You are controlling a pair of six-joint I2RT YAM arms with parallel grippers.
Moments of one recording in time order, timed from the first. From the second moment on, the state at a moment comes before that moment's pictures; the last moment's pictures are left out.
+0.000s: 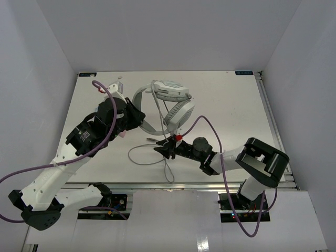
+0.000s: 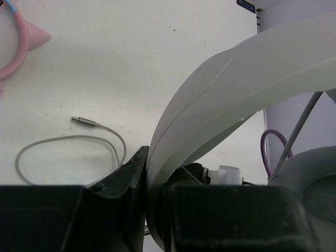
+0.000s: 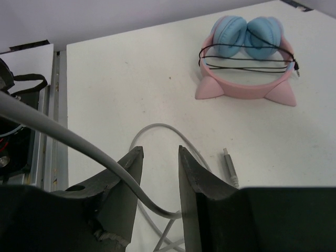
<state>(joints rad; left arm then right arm) -0.75 1.03 1.34 -0.78 -0.34 -0.81 0.99 1.59 0.45 1.21 -0.29 0.06</state>
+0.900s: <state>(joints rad) -0.75 1.02 1.38 -0.83 -0.41 -0.58 0.51 1.81 0.48 1.34 -0.68 0.64</state>
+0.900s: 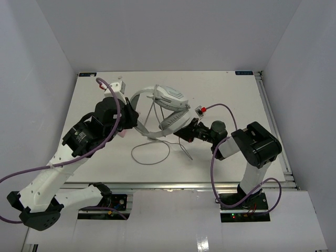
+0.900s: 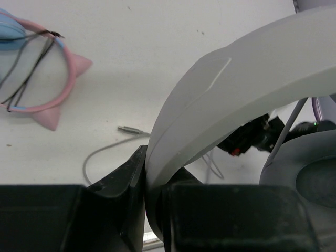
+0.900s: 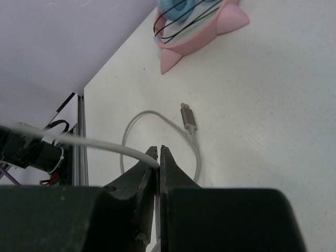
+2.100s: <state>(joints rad) -0.75 1.05 1.22 -0.74 -0.10 0.09 0.34 1.45 0.70 0.89 -0.87 0.57</state>
